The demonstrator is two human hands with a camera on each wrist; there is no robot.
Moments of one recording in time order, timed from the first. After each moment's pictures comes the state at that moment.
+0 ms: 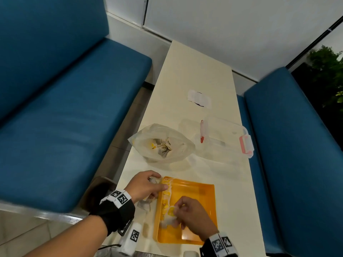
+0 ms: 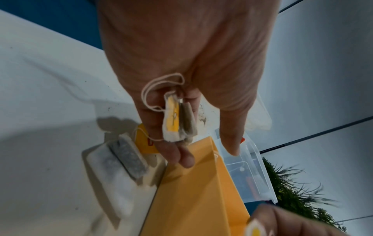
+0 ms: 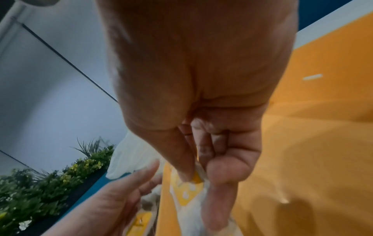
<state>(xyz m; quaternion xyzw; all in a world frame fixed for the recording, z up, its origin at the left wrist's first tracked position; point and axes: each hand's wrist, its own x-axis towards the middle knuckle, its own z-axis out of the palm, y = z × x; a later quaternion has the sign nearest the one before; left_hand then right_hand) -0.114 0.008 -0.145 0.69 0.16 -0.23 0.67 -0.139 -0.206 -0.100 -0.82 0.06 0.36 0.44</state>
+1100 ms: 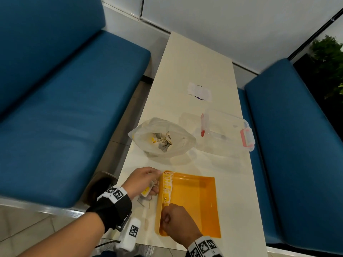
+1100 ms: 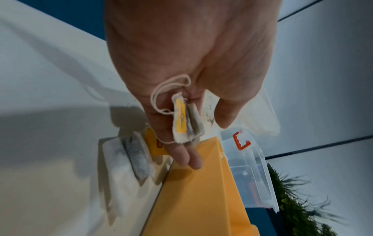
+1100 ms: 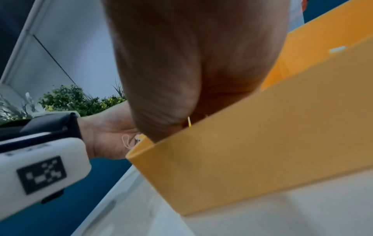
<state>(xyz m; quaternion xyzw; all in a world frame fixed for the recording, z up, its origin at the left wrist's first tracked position) -0.119 0.010 -0.143 0.57 0.23 -0.25 0.75 -0.171 -0.174 -0.125 -0.92 -0.14 0.34 0.16</state>
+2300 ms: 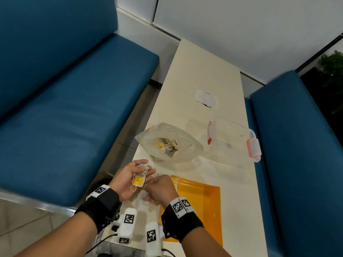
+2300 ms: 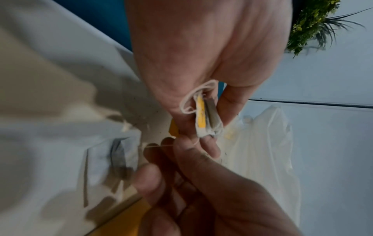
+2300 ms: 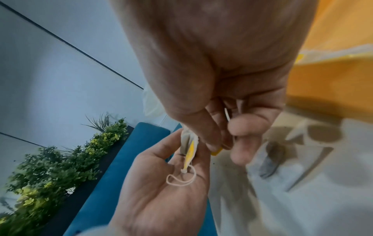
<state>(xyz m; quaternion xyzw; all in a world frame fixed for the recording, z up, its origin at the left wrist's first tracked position) -0.118 0.057 -0.148 0.27 0.31 -0.15 0.90 -0.103 -0.074 -0.104 -0.84 0.10 0.38 0.38</state>
